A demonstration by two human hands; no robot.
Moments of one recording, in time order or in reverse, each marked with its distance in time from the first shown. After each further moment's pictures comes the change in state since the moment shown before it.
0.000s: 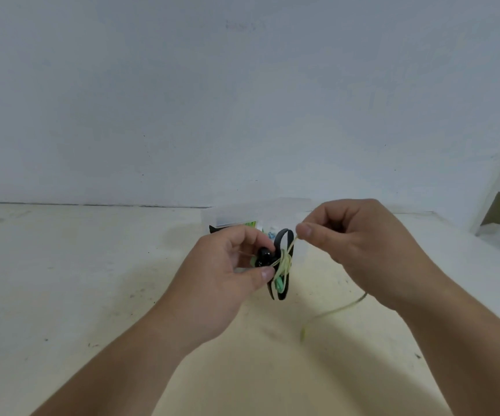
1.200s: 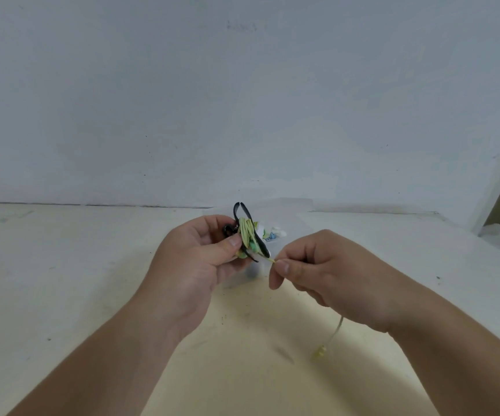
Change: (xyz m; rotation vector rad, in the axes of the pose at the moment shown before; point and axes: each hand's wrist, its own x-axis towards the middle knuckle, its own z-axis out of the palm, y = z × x) left_hand 0.008 0.004 -0.011 -0.463 0.286 -0.179; right_hand -0.006 0.001 0.018 -0.105 -0.413 0.095
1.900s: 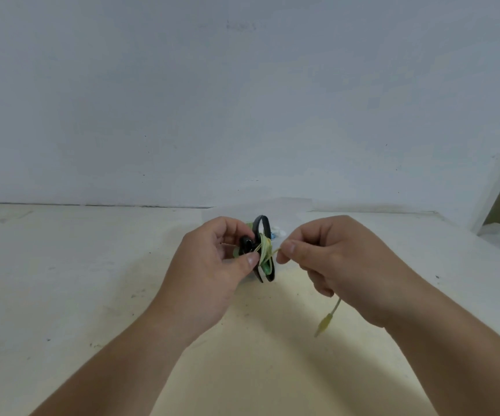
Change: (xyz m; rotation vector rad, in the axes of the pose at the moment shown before) left_hand -0.006 -0.008 0.004 0.528 -0.060 0.226; right_hand 0.004 0.005 0.000 0.227 0.196 0.010
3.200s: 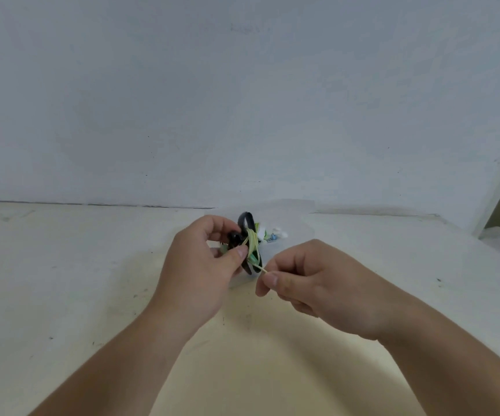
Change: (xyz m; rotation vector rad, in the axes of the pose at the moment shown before) left_hand 0.005 -0.004 -0.003 0.021 0.140 -0.037; right_hand -0.003 0.000 0.014 -0.087 -0.270 -0.018
